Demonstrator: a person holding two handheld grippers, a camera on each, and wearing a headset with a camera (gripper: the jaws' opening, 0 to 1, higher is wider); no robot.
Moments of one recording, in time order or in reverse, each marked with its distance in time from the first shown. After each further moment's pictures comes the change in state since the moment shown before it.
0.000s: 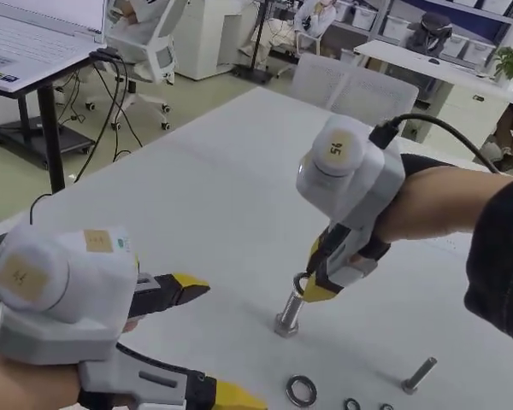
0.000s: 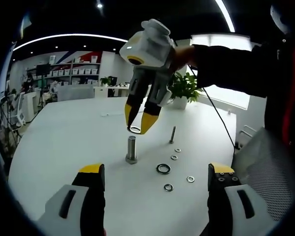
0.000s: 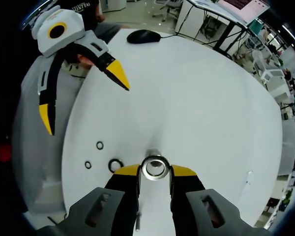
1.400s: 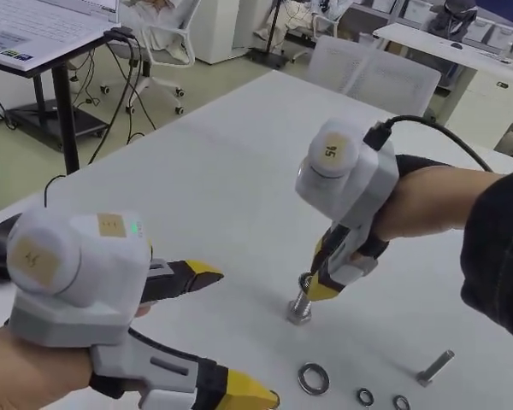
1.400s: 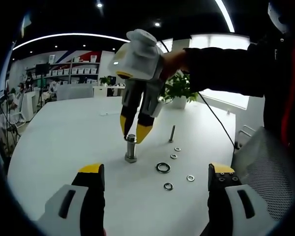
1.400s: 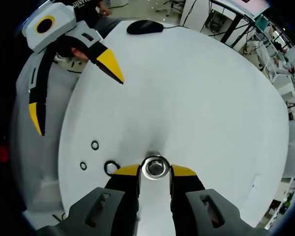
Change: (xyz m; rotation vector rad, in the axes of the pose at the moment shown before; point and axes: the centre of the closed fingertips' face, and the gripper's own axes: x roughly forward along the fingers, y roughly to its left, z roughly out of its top) left arm 0.005 0.002 -0.003 -0.003 0.003 -0.006; right arm 0.029 -0.005 -0.004 -0.011 0.041 0.052
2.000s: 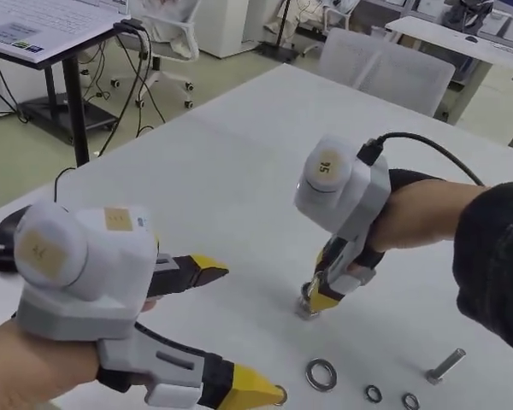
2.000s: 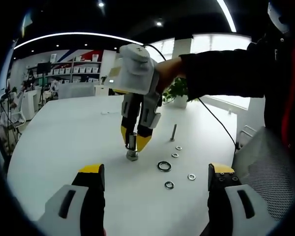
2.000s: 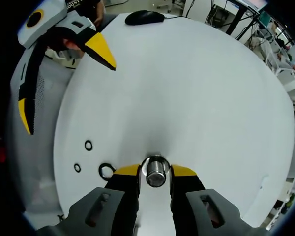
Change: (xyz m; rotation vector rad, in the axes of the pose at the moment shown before) left arm -0.005 -0.001 -0.004 -0.009 0.005 0.014; right arm 0.041 -0.003 -0.007 0.010 0.034 0.037
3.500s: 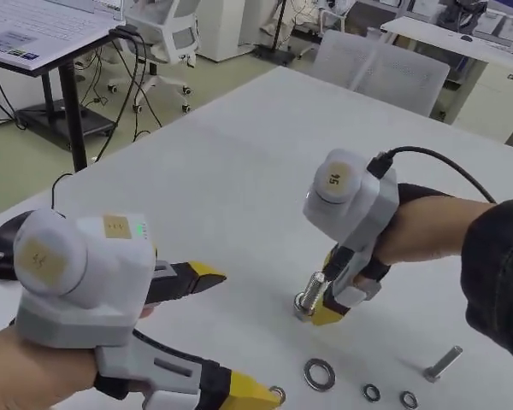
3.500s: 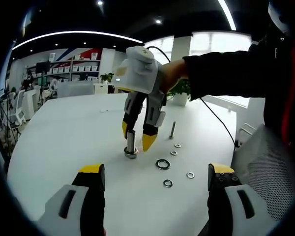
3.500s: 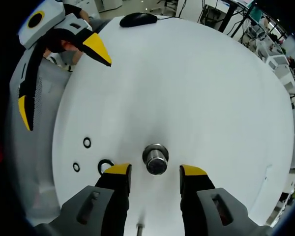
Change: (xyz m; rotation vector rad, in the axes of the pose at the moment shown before) left arm 0.001 -0.001 -0.003 0.004 0.021 -0.004; right arm -0.013 0.007 -0.010 0.065 -0.047 -0.023
